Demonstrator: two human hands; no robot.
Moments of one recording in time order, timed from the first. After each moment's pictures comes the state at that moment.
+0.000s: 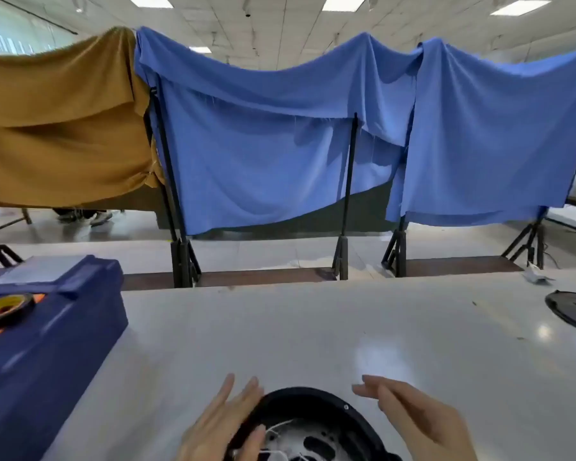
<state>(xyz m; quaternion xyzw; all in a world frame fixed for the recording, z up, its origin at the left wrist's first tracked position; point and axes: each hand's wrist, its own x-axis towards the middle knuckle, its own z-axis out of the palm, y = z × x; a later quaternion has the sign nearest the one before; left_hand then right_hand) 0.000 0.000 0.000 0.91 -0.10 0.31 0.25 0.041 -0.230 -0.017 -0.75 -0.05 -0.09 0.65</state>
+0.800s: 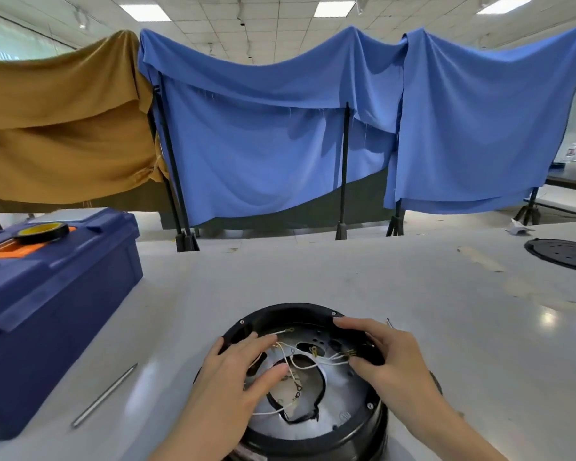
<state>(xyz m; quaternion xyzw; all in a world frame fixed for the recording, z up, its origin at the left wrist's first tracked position) -0.051 -0.005 -0.080 0.94 -0.04 0.11 0.32 -0.009 -0.226 -0.091 -0.78 -0.14 -0.08 0.61</state>
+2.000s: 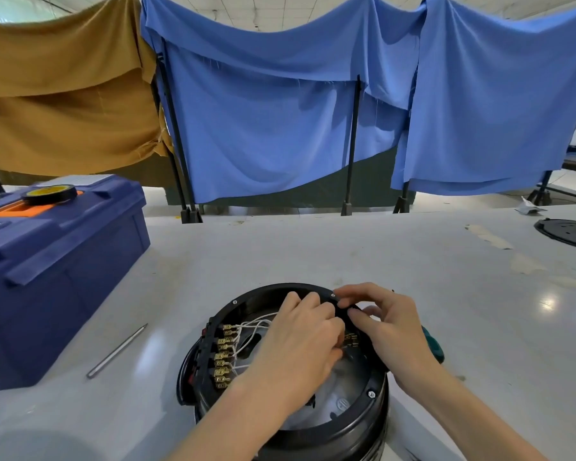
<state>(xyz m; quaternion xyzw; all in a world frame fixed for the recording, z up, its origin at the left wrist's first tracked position) -0.043 -0.068 -0.068 0.95 -0.25 0.19 0.03 -0.007 -0.215 -0.091 -0.75 -0.15 -0.11 0.63</state>
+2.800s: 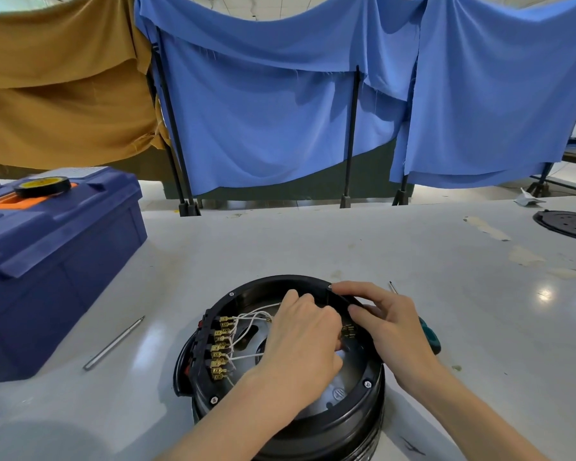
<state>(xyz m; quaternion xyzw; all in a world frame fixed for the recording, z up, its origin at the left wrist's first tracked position) -0.048 -0.082 -0.066 0.97 -0.18 0.18 0.03 -0.011 -0.217 -0.102 -0.72 -0.13 -0.06 0.67</state>
